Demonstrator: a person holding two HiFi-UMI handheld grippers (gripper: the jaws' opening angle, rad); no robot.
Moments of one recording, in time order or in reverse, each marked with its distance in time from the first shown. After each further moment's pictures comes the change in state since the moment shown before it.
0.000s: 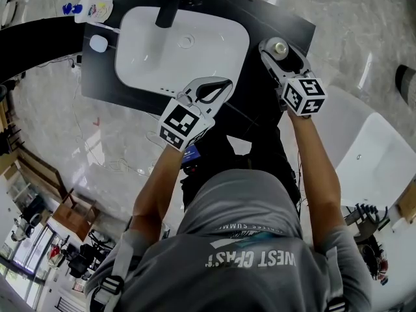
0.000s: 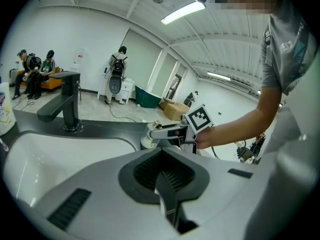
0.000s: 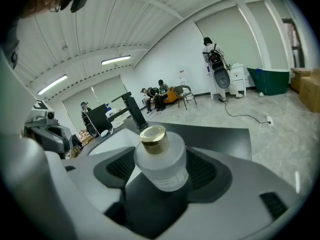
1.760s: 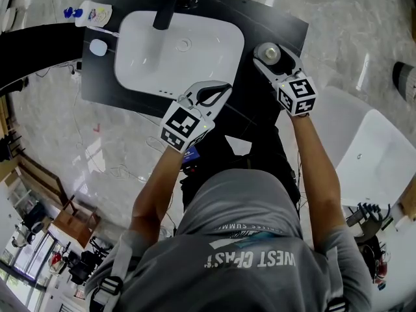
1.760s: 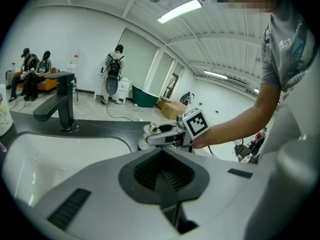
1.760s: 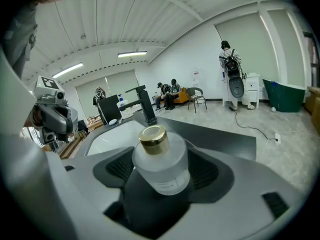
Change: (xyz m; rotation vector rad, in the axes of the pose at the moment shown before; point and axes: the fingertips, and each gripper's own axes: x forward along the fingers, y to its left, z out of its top) left arm 0.000 -0.014 -0.006 0.025 0.003 -0.025; right arm 0.000 0.015 -0.017 -0.182 0.014 0.070
